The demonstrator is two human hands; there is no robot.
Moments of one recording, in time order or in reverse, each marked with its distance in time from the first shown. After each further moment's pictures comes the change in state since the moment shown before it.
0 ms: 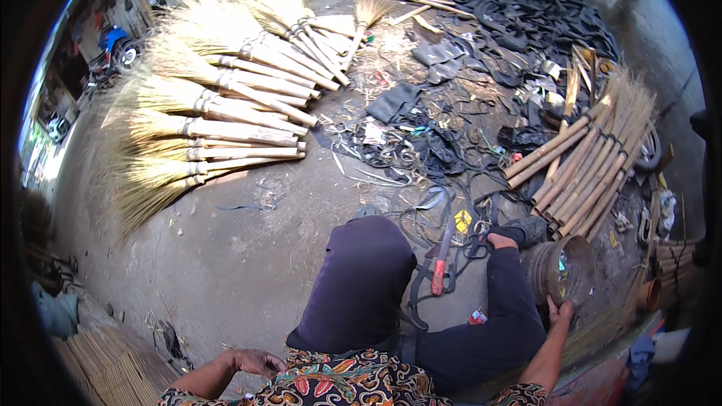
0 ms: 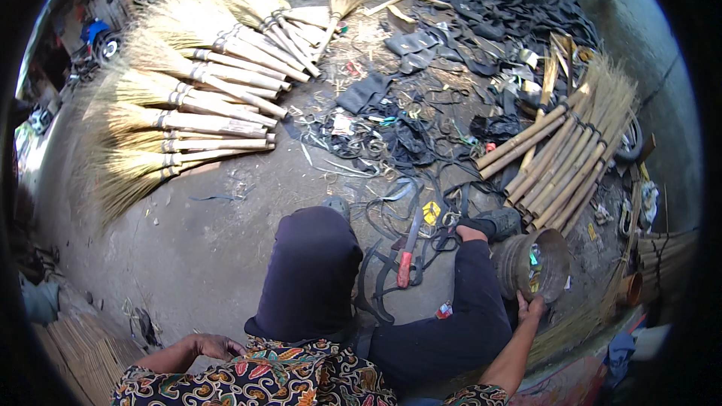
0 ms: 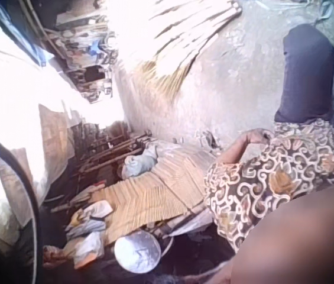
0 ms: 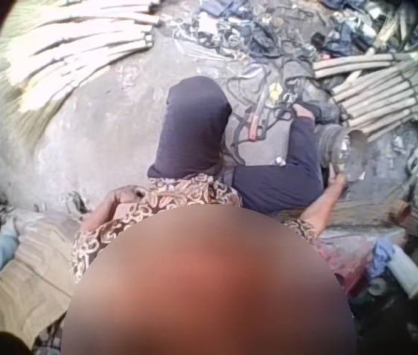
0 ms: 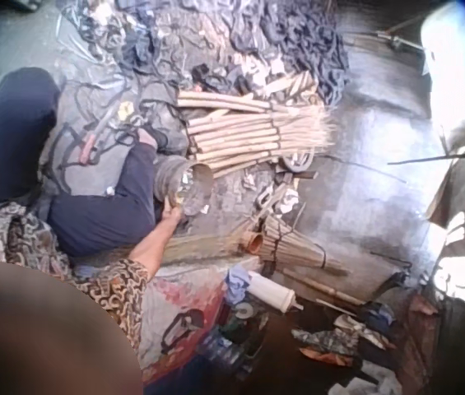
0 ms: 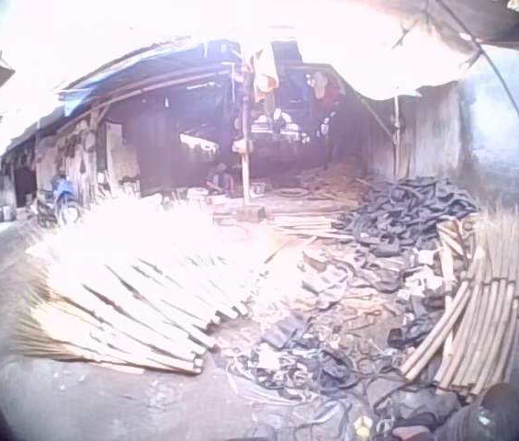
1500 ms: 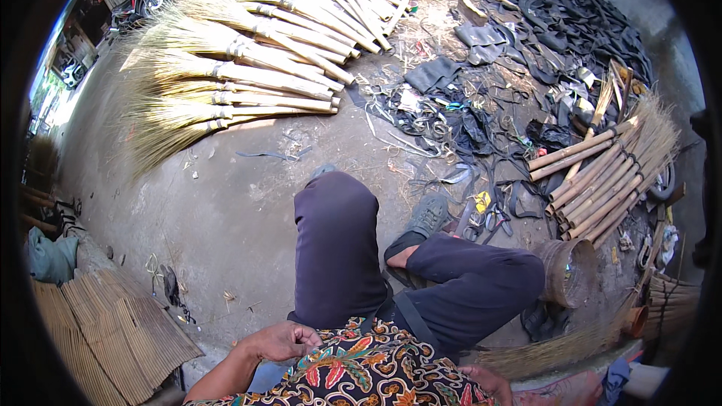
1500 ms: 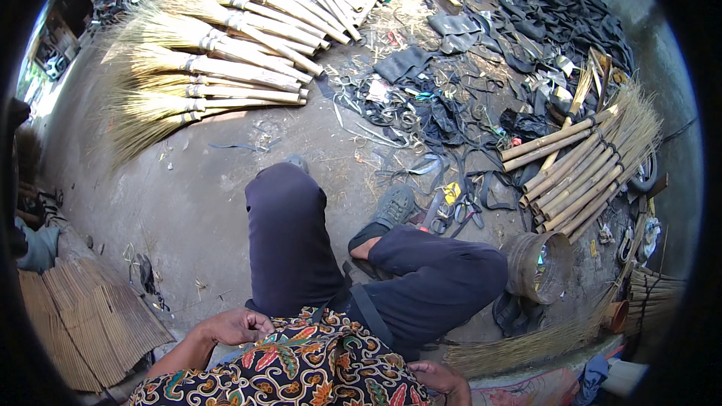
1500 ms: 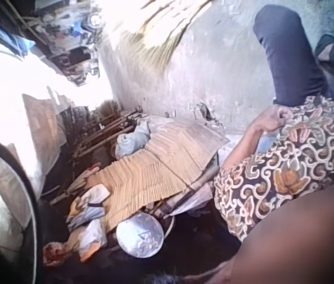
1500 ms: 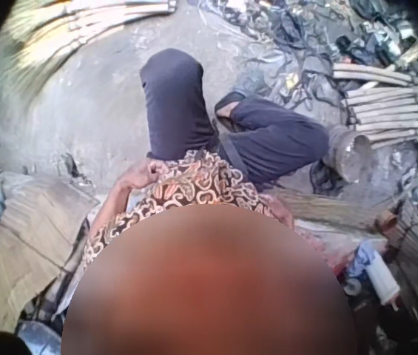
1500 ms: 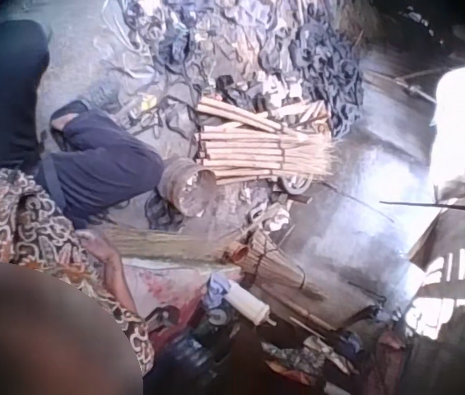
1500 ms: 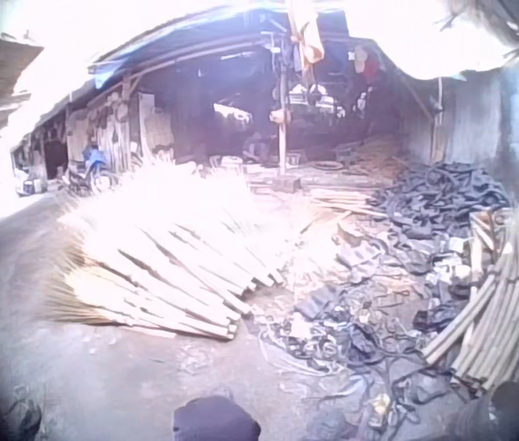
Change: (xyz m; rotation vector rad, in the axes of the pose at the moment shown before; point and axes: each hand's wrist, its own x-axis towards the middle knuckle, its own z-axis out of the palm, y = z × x) left_hand -0.039 0.109 0.131 -0.103 0.275 0.351; right_hand -0.345 0.025 -0.059 -1.129 -1.340 1.013
